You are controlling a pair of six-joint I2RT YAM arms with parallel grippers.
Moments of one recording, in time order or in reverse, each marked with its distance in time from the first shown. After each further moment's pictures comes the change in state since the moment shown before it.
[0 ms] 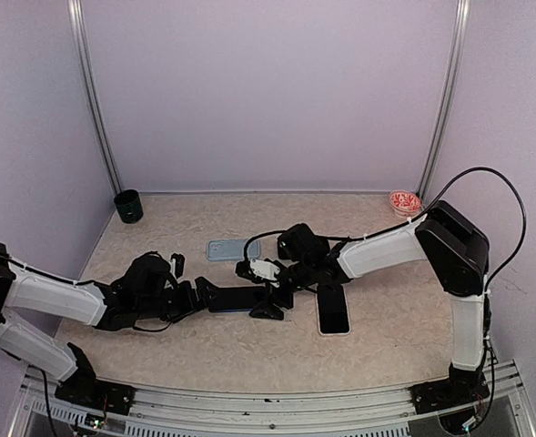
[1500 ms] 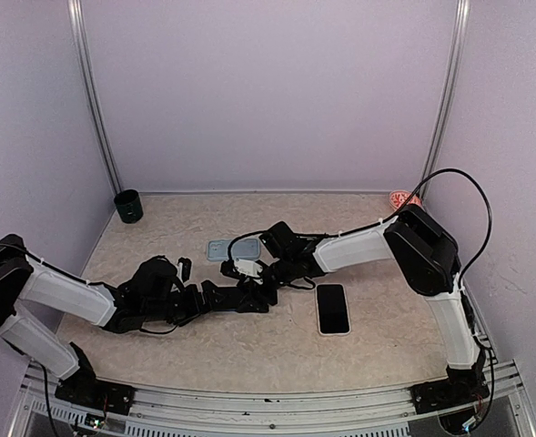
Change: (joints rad) left arm -0.018 0.112 0.000 0.111 0.027 -0.024; right arm -0.007 0.222 0.280 -0.134 -0.074 -0.023
